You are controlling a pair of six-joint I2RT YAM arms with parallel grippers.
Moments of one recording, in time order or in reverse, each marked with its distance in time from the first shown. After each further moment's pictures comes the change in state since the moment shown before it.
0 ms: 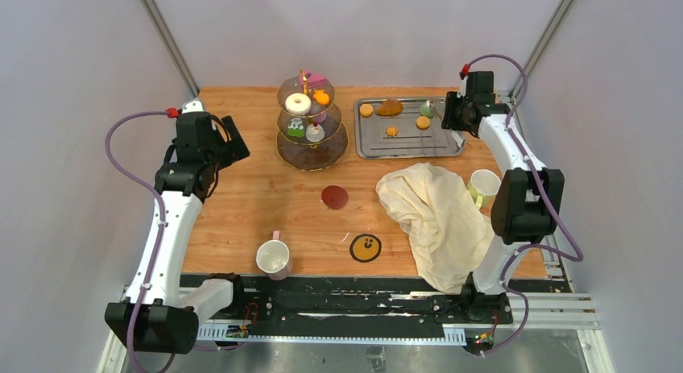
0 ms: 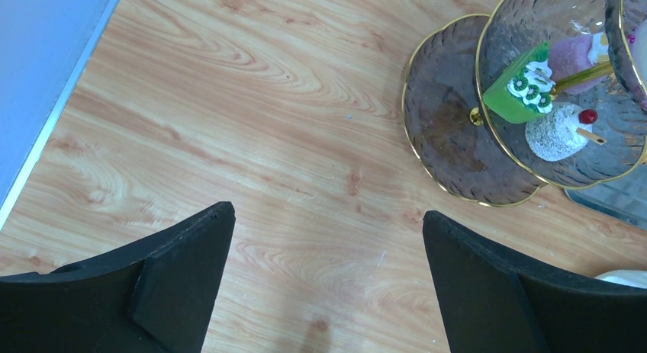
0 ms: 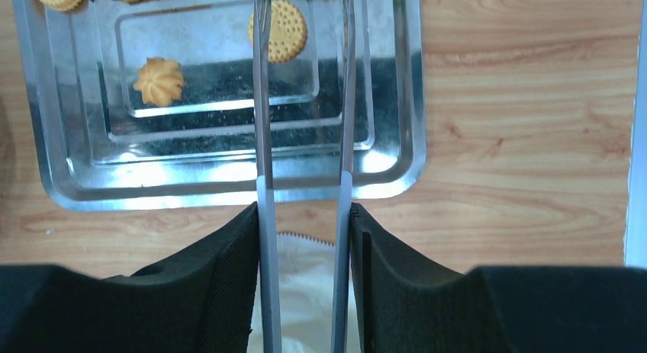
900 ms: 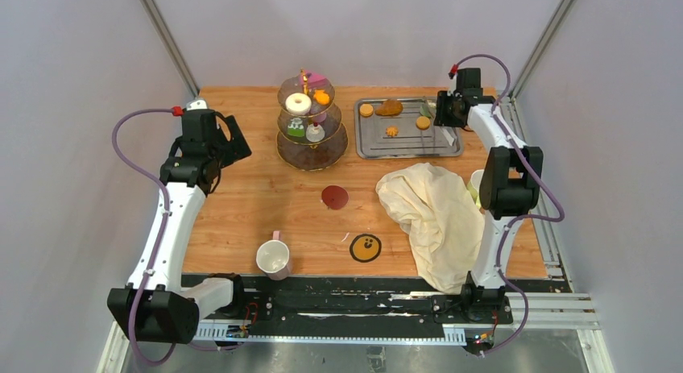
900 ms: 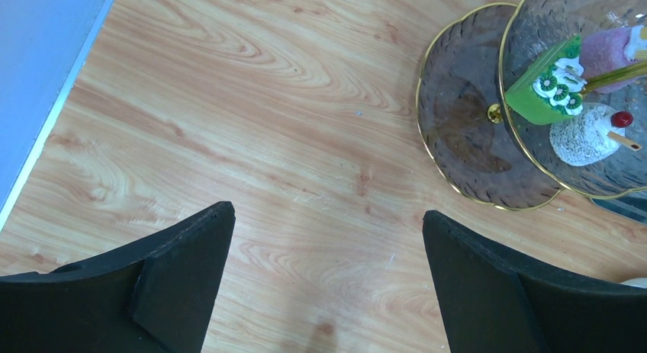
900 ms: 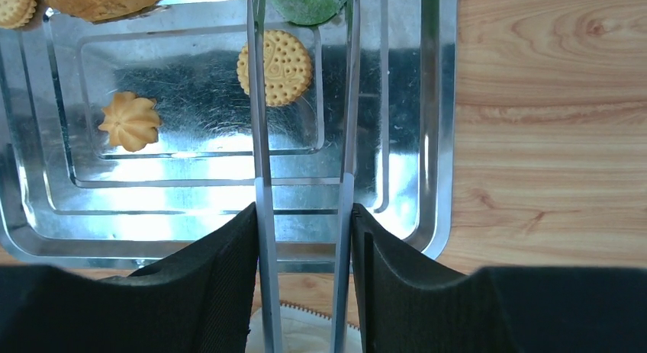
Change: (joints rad) left arm 0.000 0.061 0.002 0.009 -0.015 0.003; right arm -0.002 0.289 0.229 -0.004 -0.049 -0.017
